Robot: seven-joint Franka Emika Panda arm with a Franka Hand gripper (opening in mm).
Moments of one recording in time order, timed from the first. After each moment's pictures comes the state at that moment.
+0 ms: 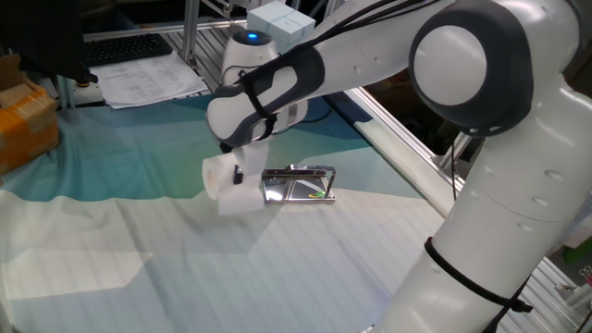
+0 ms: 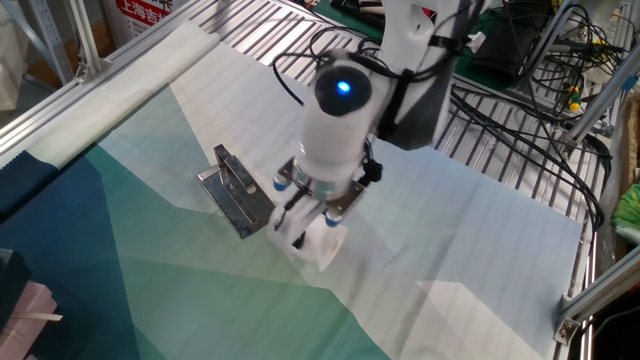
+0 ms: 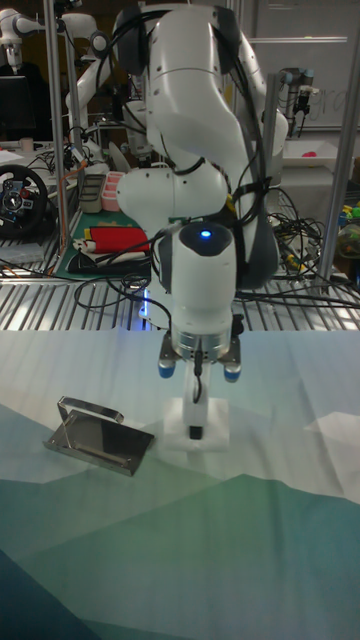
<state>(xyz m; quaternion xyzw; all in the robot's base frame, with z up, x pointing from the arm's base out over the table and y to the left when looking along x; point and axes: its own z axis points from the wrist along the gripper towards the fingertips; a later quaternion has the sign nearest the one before) 0.501 0.045 0.150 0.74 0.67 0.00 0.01</state>
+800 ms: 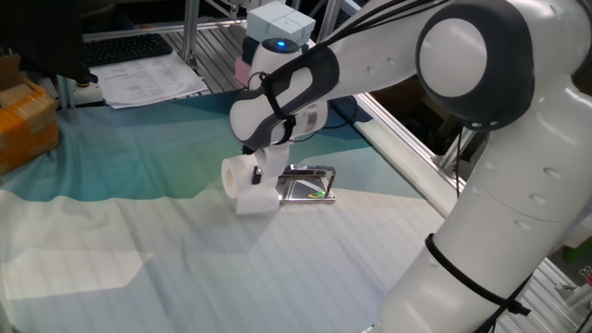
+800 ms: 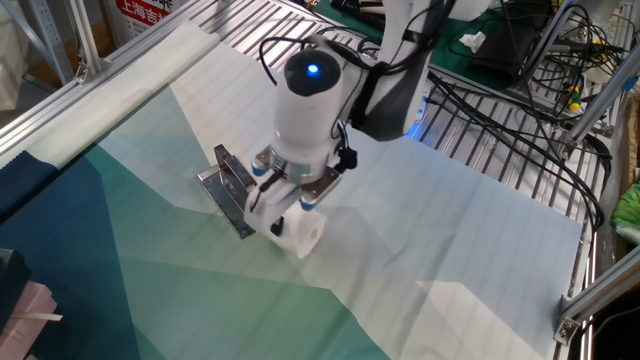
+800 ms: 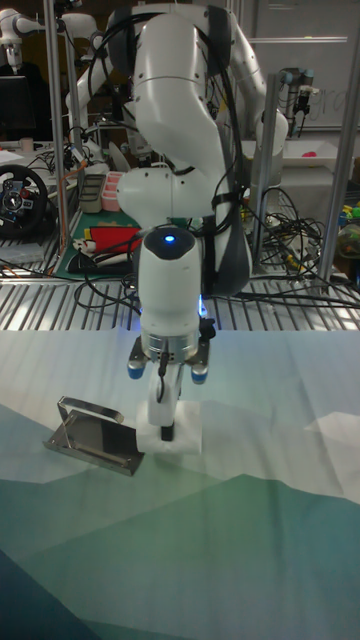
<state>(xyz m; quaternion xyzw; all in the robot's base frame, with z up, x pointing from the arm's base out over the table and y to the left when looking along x) 0.491 -0.001 0.137 0.75 0.66 0.01 0.02</state>
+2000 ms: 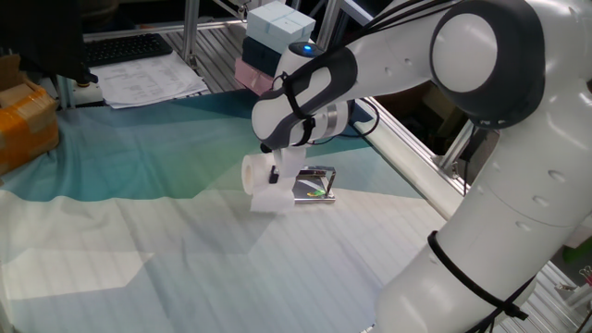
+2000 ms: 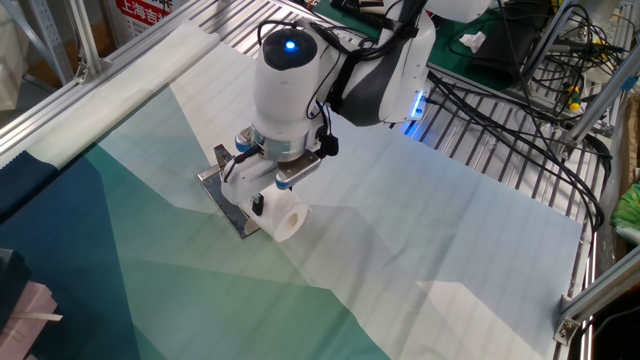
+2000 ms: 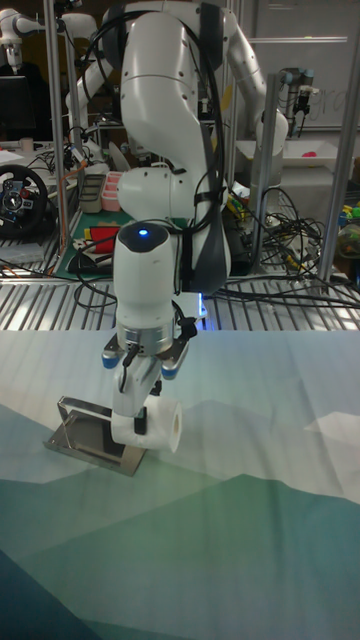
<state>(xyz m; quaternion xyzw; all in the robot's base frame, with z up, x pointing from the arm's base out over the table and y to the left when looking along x) 0.479 -0.040 0.138 0.80 0.60 0.02 0.02</state>
